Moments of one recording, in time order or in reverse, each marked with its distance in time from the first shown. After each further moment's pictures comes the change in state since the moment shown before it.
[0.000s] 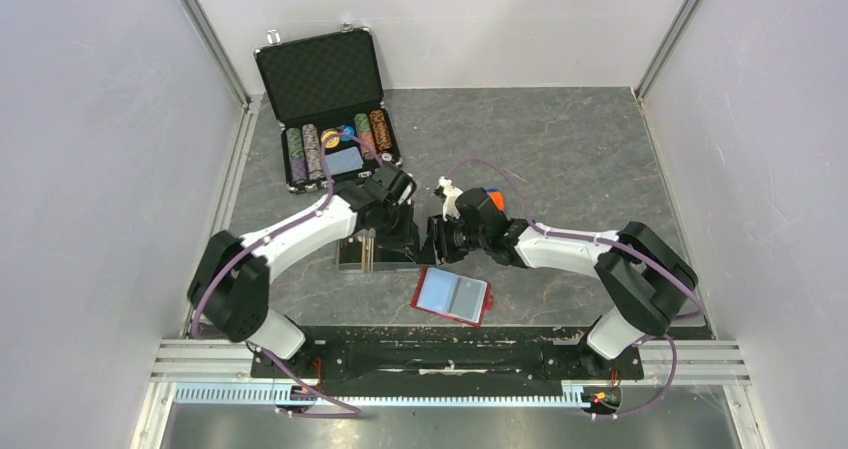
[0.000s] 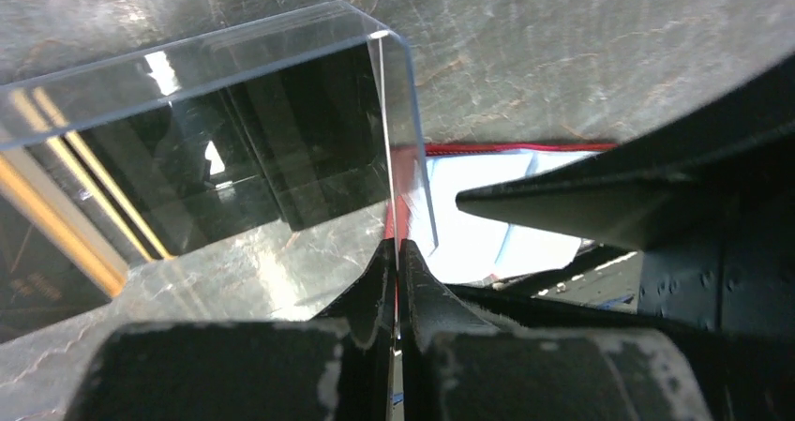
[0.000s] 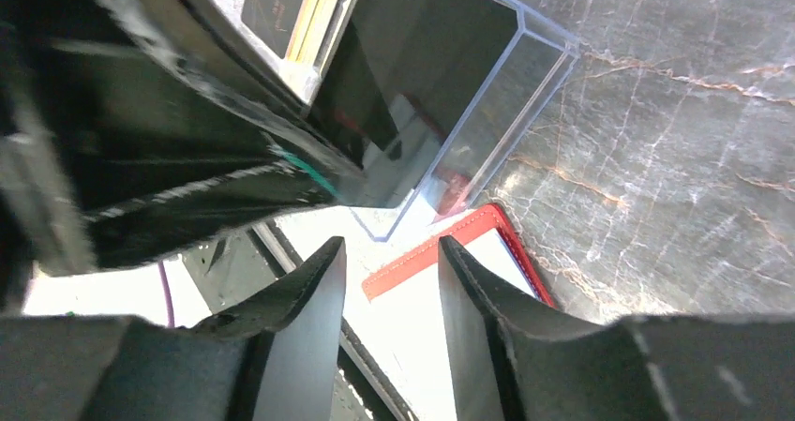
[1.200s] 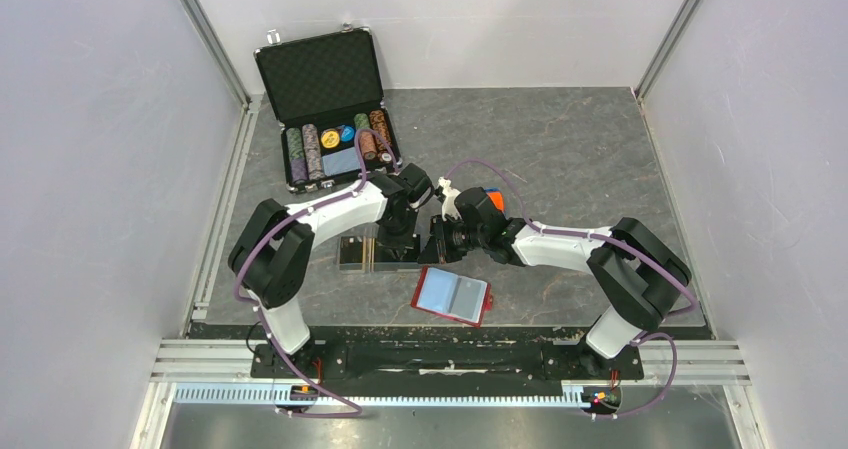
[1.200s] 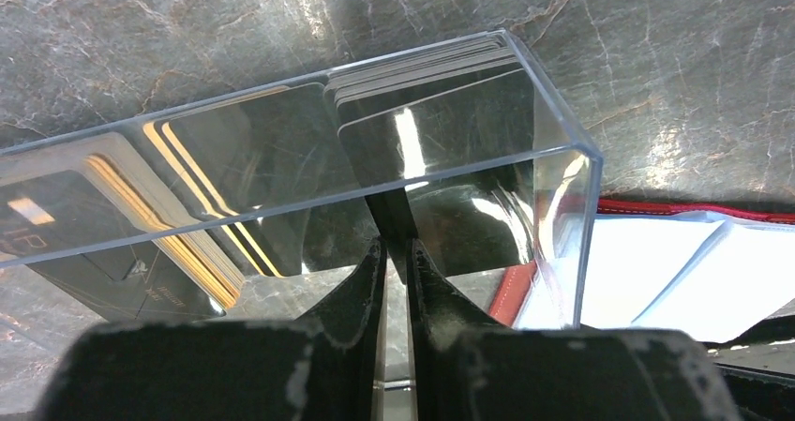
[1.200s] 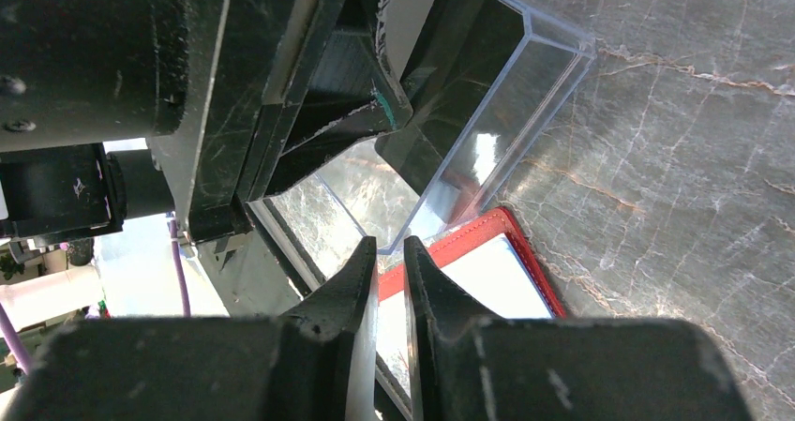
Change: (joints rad) left arm -0.033 0.212 0.145 -0.181 -0.200 0.107; right arm -0.006 0.017 0.001 0.016 -0.025 0.021
